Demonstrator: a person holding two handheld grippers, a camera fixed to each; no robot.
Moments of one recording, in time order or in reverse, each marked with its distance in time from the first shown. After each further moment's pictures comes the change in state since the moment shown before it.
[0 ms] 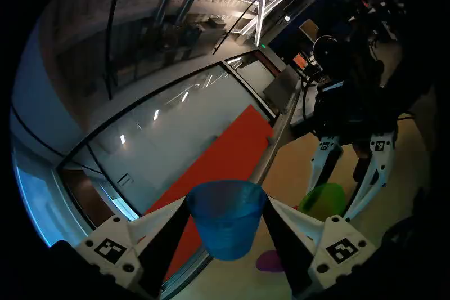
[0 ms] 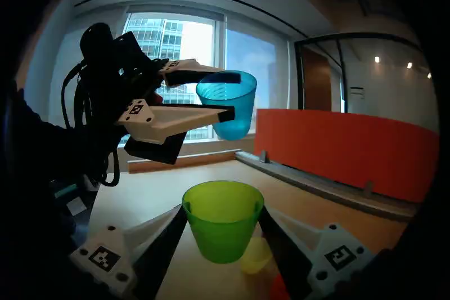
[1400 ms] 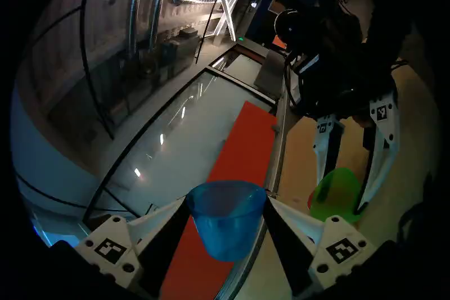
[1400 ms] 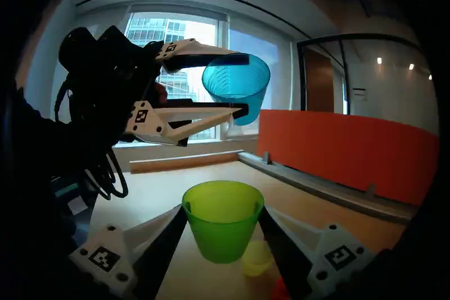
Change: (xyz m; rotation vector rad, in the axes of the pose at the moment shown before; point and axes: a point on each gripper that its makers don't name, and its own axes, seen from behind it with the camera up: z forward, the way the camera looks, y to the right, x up) left arm 0.017 -0.009 0.013 0.037 0.016 0.327; right arm 0.006 -0.006 0.004 0.014 0.001 -0.008
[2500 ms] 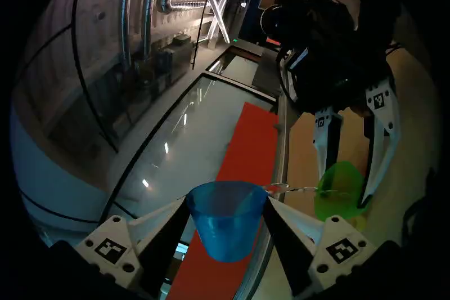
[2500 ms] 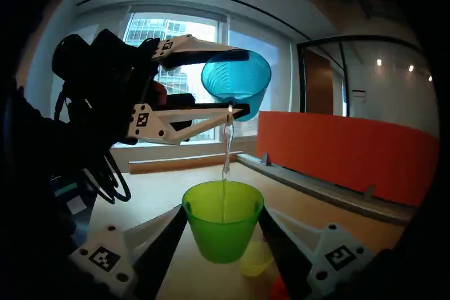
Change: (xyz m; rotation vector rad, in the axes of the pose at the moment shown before) left arm 0.012 -0.001 0.003 0.021 0.017 0.101; right arm 0.003 0.001 -0.003 -0.007 0.008 -0.006
